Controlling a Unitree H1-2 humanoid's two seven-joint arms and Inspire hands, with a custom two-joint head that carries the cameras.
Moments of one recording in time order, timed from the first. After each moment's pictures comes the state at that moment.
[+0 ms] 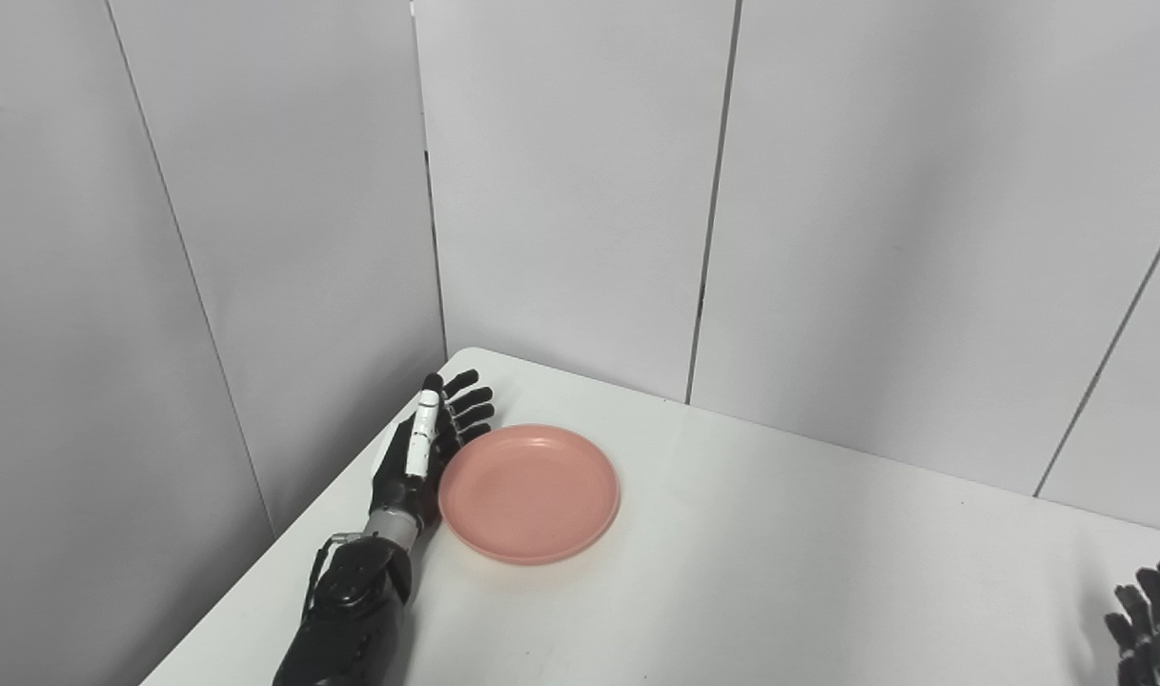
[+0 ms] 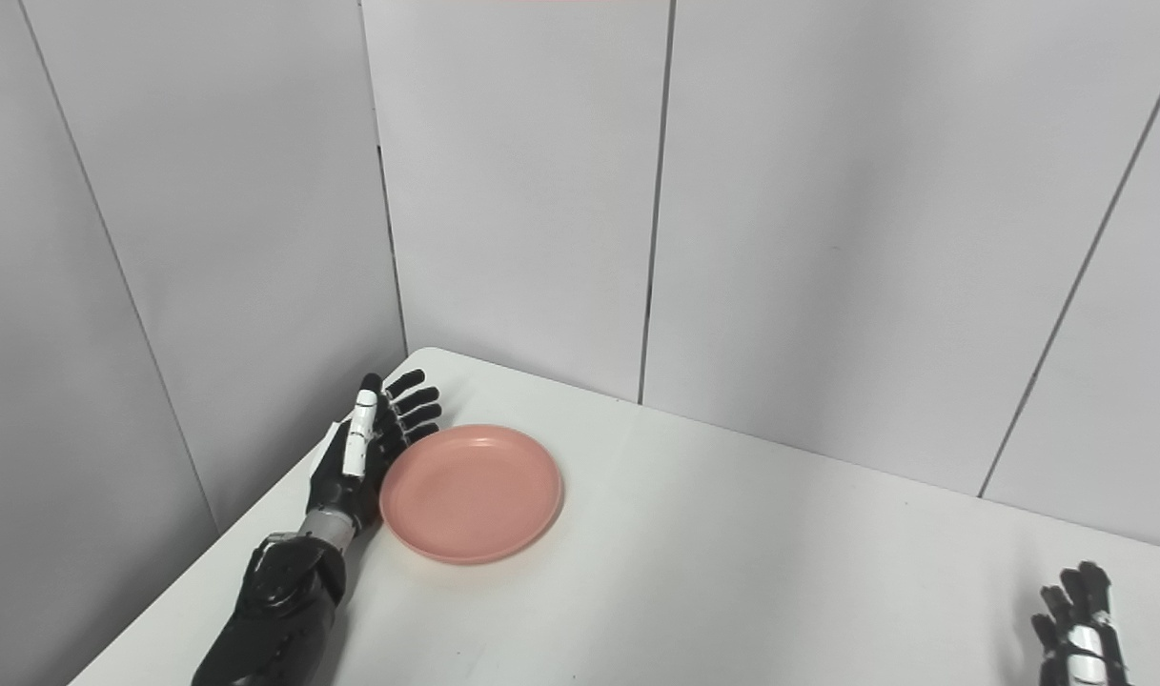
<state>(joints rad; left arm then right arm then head) -0.47 0.29 0.29 0.65 -0.30 -0.23 -0.10 -0.26 -0.12 -0.13 0.18 0.23 -0.21 0.14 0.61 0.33</state>
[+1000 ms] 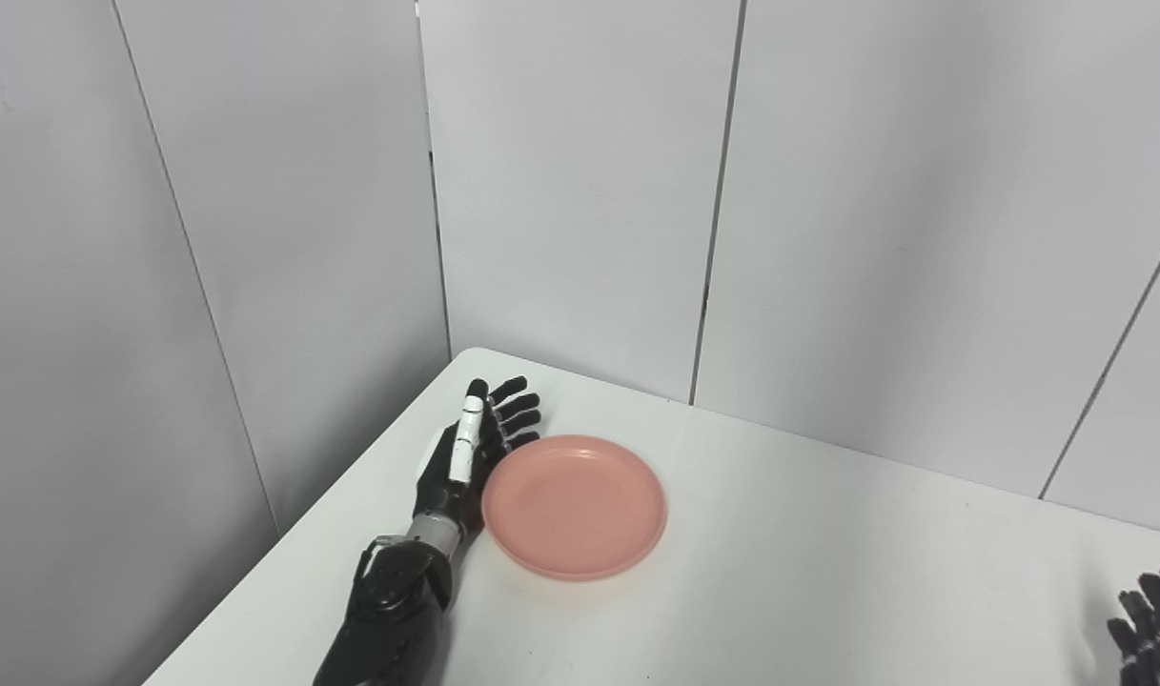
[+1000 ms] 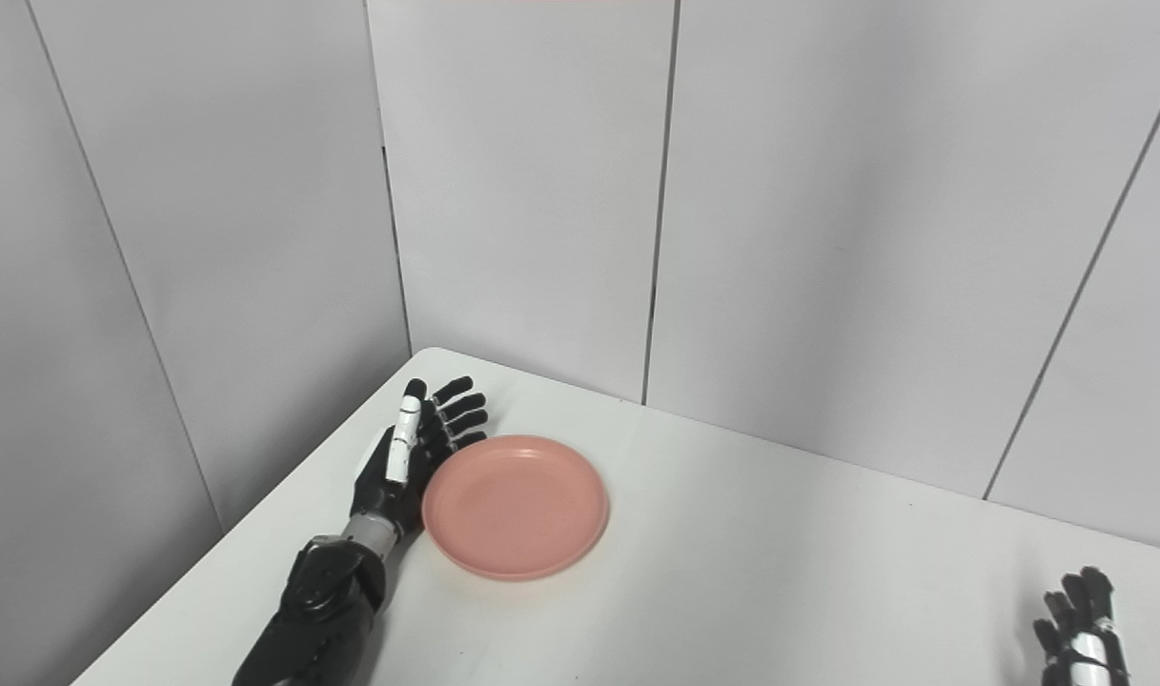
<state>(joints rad) -0.50 0.21 0.26 0.65 -0.31 -0.23 -0.13 -0.24 -0.11 -0.13 0.16 0.22 -0.20 0.14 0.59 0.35</state>
